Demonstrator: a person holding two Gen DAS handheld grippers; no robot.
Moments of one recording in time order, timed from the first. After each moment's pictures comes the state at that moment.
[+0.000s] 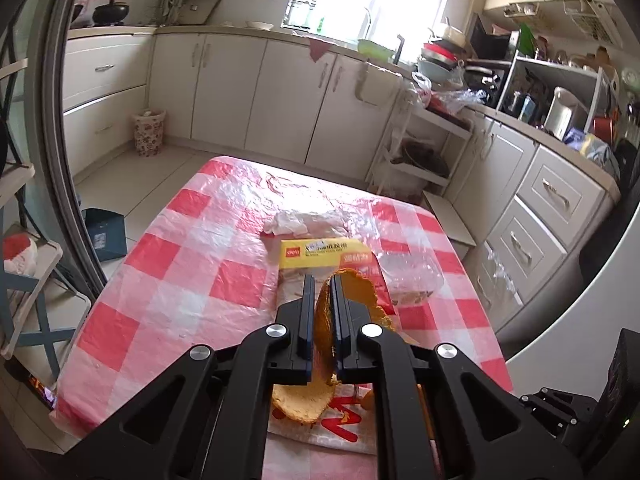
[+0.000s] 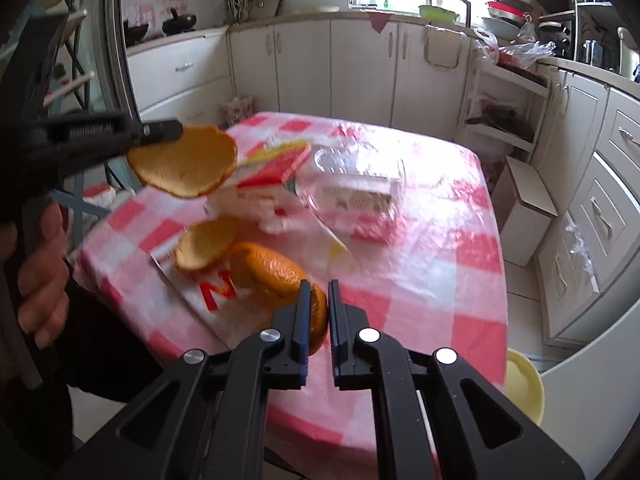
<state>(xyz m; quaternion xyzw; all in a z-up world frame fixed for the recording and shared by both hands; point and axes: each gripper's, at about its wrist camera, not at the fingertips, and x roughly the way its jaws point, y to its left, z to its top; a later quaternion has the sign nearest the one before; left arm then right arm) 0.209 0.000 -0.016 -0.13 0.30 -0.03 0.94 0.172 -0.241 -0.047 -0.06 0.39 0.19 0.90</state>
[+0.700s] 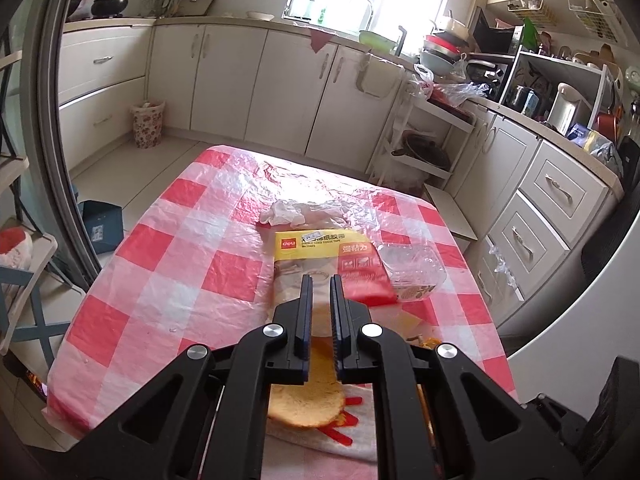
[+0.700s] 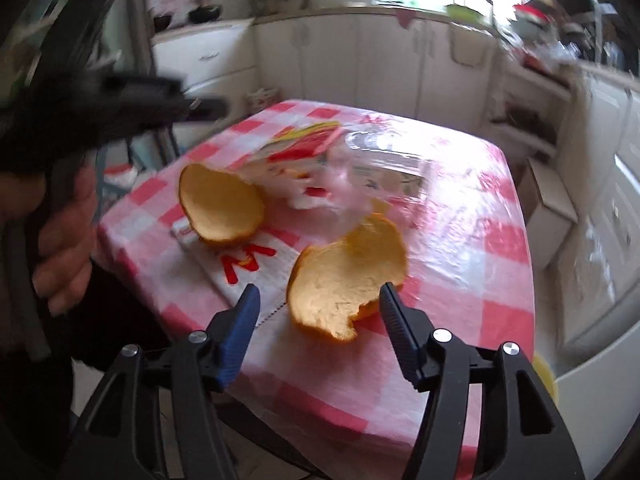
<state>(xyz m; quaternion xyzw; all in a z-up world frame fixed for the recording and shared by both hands) 0.218 -0.003 -0.024 -0.14 0.32 -0.03 0.94 0.155 -0.224 -0.060 -0.10 0.38 0.25 0.89</state>
